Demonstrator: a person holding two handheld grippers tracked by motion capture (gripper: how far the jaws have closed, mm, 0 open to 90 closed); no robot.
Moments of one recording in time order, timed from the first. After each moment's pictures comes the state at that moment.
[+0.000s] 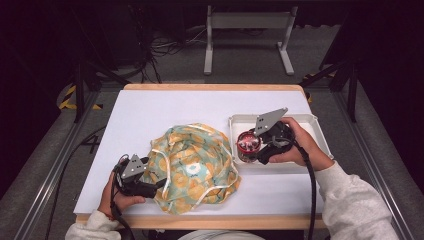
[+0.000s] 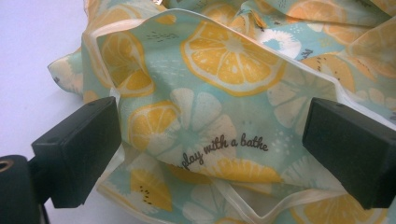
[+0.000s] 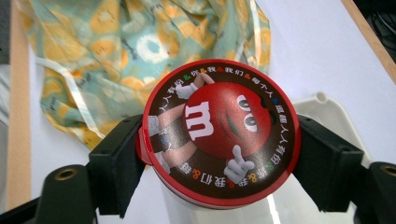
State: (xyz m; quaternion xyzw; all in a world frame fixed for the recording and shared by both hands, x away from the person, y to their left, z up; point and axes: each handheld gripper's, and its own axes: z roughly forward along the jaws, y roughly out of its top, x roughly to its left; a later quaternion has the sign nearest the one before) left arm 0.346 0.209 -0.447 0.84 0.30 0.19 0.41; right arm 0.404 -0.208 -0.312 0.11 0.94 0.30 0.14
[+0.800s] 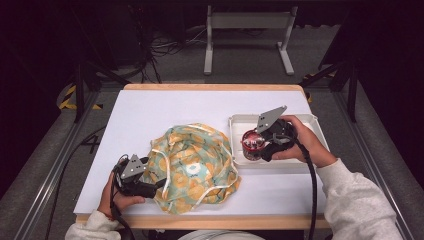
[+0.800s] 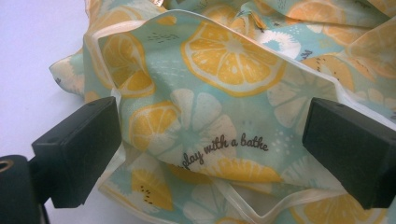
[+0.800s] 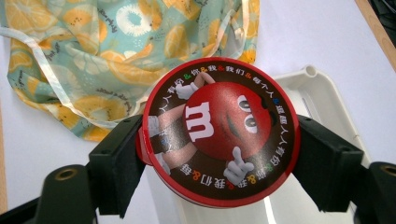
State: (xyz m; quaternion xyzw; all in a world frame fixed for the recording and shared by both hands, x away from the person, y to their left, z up) left arm 0.346 0.210 -0.447 0.84 0.30 0.19 0.41; right arm 0.415 -0.216 -0.316 0.12 0.95 0.27 0.14
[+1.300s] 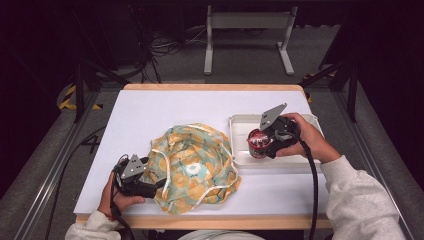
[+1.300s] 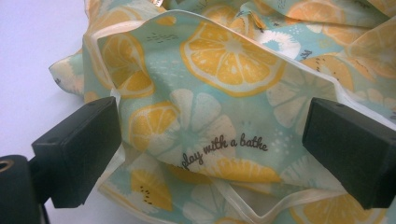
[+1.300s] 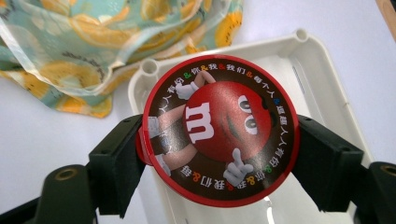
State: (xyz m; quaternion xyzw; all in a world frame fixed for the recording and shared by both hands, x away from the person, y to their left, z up) left arm 0.345 0.209 -0.447 0.84 0.30 0.19 0.41; right arm 0.429 -0.229 -0.322 0.13 0.96 0.22 0.14
